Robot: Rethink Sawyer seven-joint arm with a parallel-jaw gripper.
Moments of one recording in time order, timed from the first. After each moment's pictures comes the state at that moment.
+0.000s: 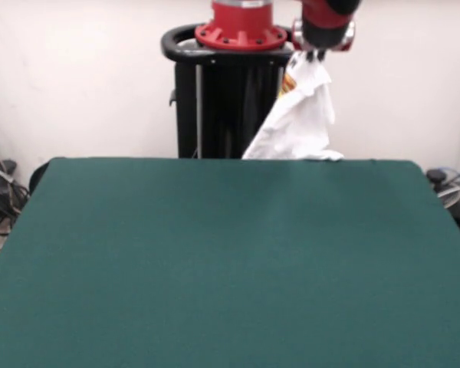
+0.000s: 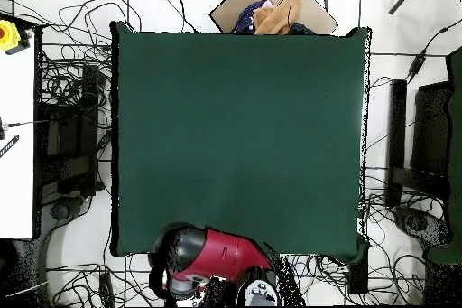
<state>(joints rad) -0.07 -0.78 -0.07 2.27 0.08 0.88 1.57</state>
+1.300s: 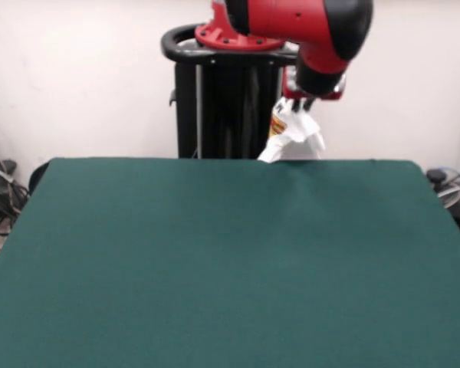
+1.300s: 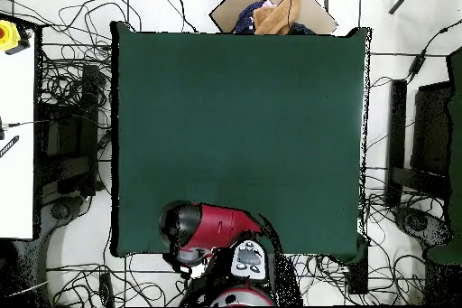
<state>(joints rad) -0.01 -0.62 -0.11 2.08 0.02 0.73 1.57</state>
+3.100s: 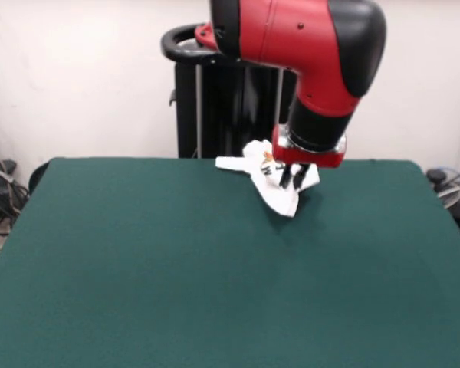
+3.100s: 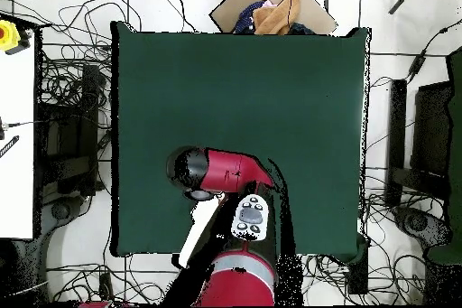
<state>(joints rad) 0.01 -0.53 -0.17 1.72 0.04 0.65 1.58</state>
